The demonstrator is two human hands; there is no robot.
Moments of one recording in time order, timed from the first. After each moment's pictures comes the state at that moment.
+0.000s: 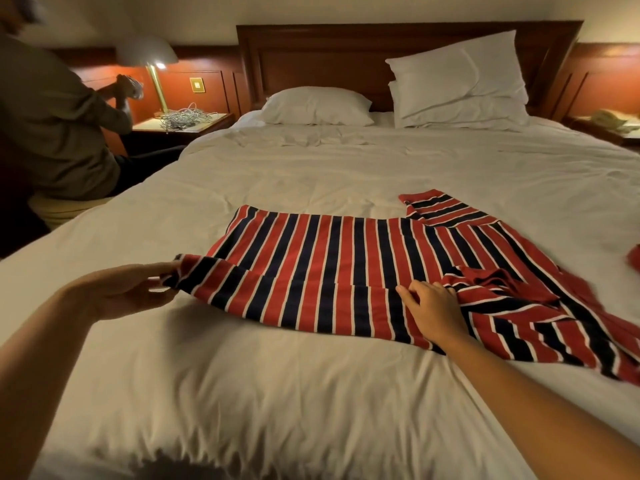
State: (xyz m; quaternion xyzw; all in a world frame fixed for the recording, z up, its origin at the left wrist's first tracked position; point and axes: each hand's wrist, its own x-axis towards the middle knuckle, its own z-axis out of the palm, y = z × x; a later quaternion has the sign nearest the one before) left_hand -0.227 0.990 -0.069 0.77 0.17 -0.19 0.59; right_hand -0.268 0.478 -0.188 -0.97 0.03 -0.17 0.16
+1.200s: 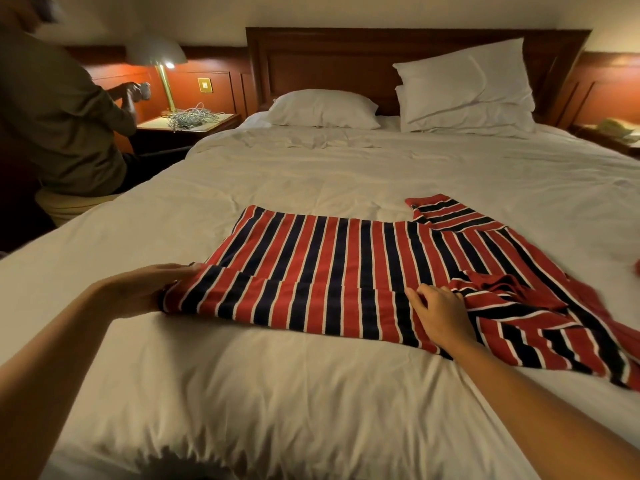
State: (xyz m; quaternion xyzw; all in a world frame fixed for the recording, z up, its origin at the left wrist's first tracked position) left_hand -0.236 0.984 -0.075 0.80 0.10 -0.24 0.54; right_hand -0.270 0.482 -0.185 -0.97 0.03 -0.18 0.17
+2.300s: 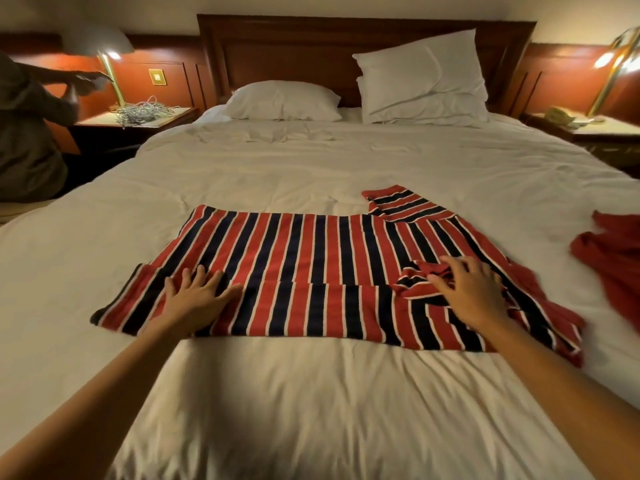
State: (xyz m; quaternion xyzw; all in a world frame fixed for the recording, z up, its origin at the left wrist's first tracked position) left_hand -0.205 0.841 -0.152 0.99 -0.04 -0.12 0.00; right_hand -0.293 0.358 -0.146 -0.98 0.15 -0.11 0.07
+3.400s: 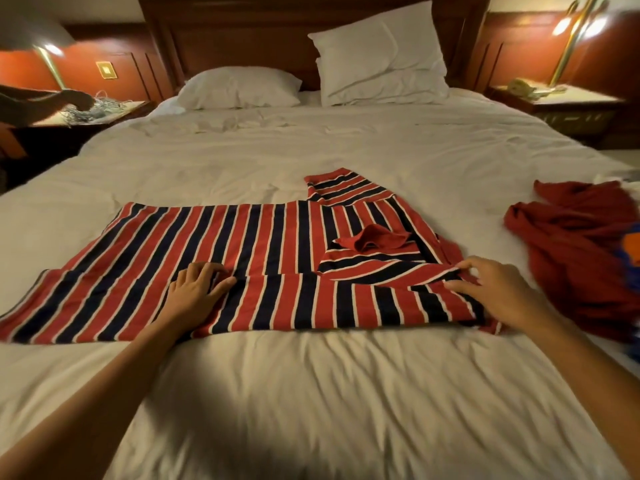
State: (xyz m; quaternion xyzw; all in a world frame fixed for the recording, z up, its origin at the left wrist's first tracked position) left_hand -0.217 0.711 -0.179 0.97 -0.09 -0.02 0.21; right_hand -0.388 0.229 -0.111 -0.94 0.18 -0.05 0.27
